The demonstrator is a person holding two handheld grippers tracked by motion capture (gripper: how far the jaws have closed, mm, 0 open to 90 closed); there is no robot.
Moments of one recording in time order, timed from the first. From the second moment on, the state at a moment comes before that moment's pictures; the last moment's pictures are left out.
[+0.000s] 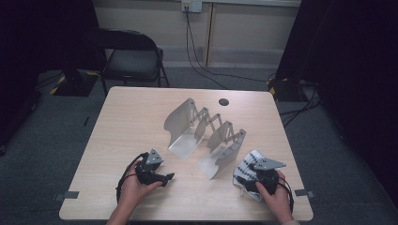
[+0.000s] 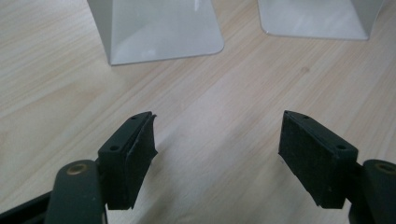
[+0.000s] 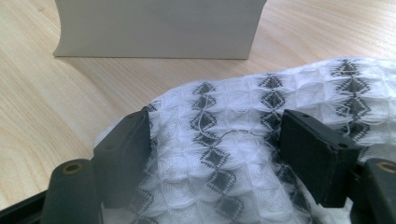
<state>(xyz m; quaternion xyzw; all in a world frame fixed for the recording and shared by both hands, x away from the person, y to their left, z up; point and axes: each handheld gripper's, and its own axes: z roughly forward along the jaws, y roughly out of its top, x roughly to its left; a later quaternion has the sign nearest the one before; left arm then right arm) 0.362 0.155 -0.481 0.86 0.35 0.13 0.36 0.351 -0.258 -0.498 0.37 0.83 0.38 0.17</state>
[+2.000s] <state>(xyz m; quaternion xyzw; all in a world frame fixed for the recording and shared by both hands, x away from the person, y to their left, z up) 0.441 0.066 -0.404 0.86 0.30 0.14 0.38 0.351 -0.258 -0.498 0.37 0.83 0.38 0.17</state>
